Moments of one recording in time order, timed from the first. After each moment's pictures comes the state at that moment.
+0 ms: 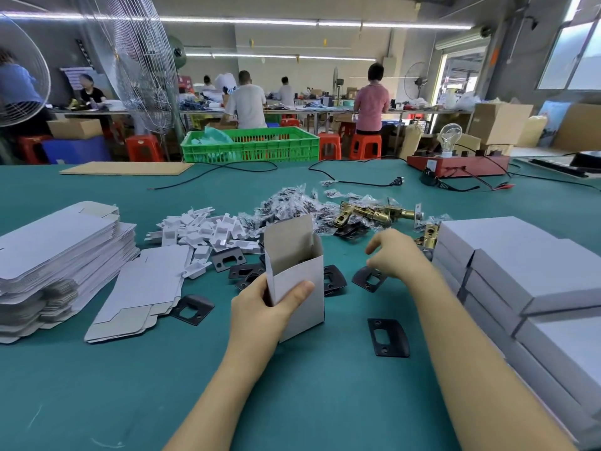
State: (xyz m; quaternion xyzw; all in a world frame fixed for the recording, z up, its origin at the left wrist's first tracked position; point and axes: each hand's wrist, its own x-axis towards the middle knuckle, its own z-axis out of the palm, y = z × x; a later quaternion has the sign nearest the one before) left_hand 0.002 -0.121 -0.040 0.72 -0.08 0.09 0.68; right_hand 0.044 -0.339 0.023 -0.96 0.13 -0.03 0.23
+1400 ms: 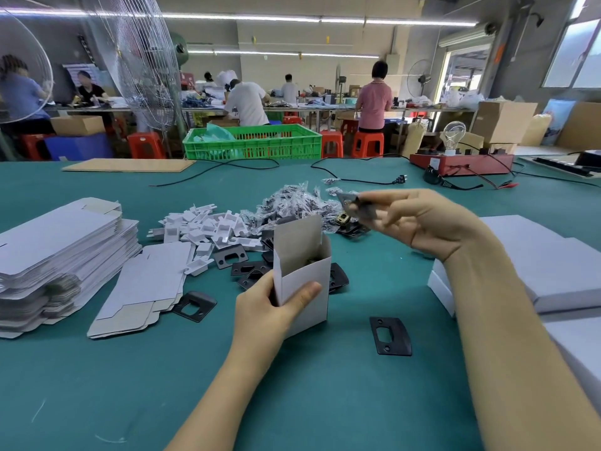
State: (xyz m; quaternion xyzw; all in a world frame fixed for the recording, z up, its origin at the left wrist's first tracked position) left_hand 0.000 -0.122 -0.041 0.72 -0.10 0.10 0.68; right_hand 0.015 -0.345 0.077 -0.58 -0.01 0.04 0.81
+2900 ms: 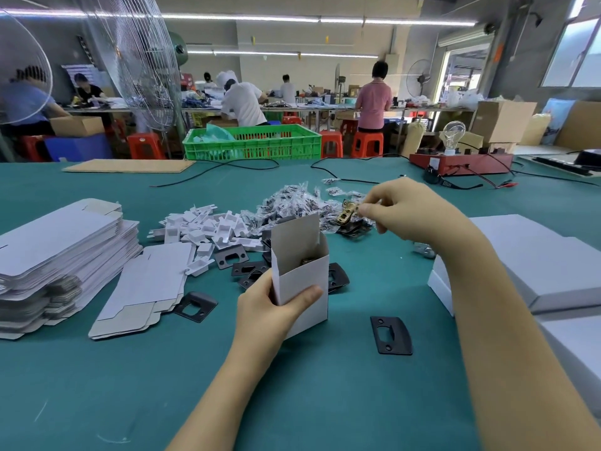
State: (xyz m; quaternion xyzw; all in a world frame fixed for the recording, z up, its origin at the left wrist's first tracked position) left_hand 0.004 -0.119 -0.044 0.72 -0.10 0.08 0.68; right_hand 0.012 -0.324 0.093 -0.96 -0.03 -0.13 0.26
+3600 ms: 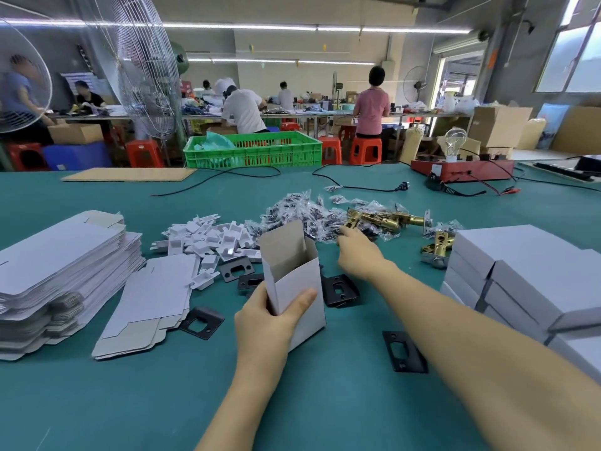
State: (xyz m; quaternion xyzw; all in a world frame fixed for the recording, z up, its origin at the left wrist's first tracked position) left_hand 0.013 -0.116 -0.049 0.69 -0.05 0.12 0.71; right_hand 0.134 -0.309 -0.021 -1.00 0.01 -0.05 0.08
